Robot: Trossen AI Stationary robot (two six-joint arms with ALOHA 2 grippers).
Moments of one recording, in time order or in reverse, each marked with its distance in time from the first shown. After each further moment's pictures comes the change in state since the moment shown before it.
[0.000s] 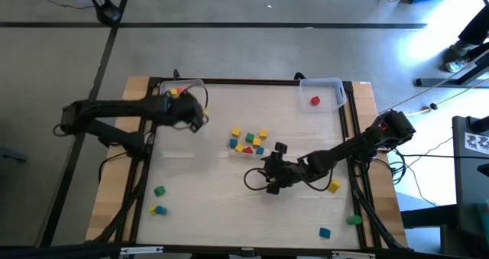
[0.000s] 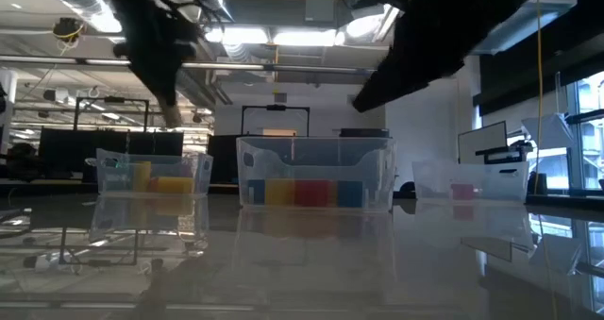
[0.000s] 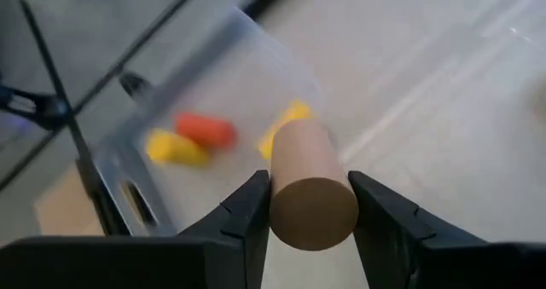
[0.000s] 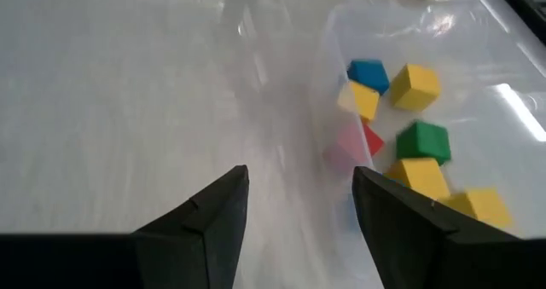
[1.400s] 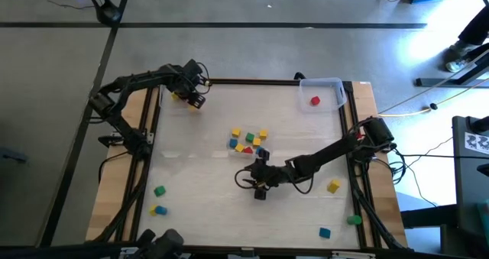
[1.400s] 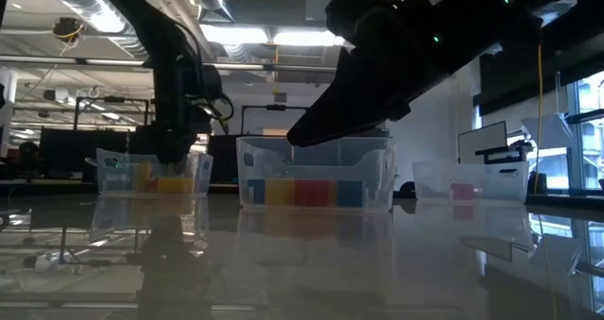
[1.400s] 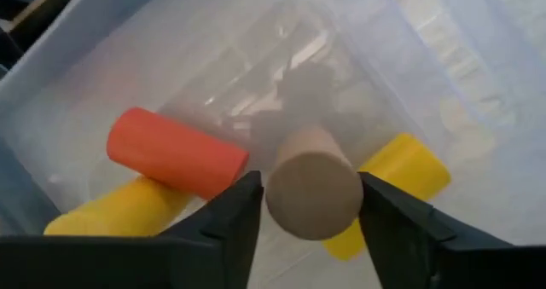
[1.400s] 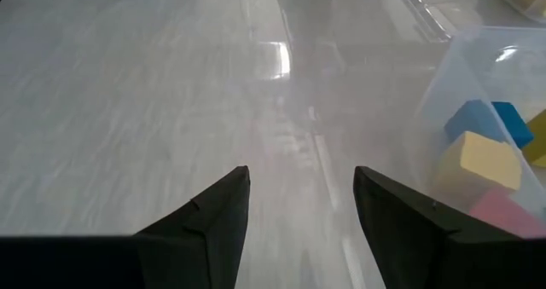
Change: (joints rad) left arm 0.695 0.403 0.027 0.273 0.519 0.460; right arm -0.052 0.223 0.000 0.413 -0.160 -0.091
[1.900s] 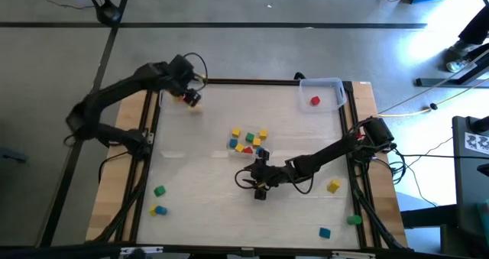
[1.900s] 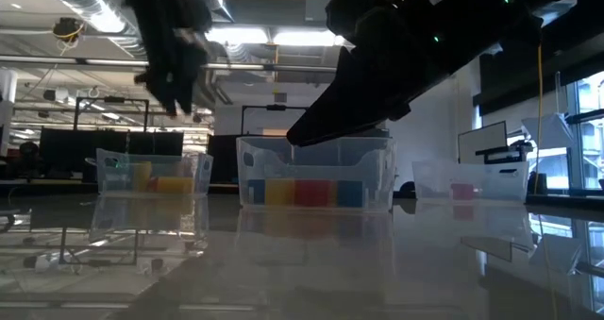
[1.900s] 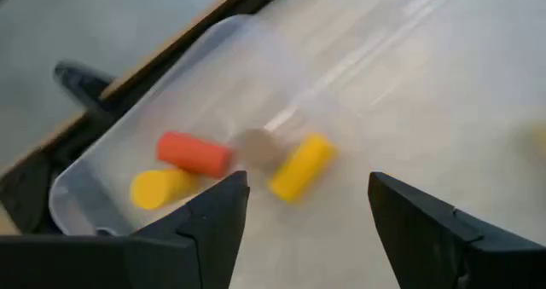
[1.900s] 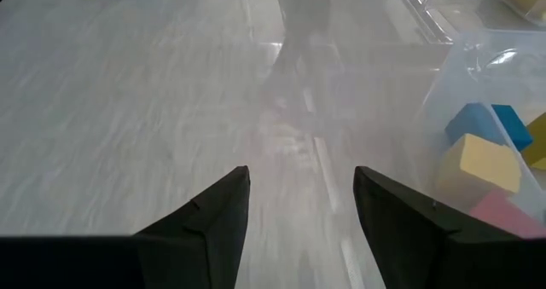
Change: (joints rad) left arm -0.138 -0.323 0.091 -0.181 -0.016 -0.025; right arm 0.000 0.000 0.000 0.003 0.000 -0.008
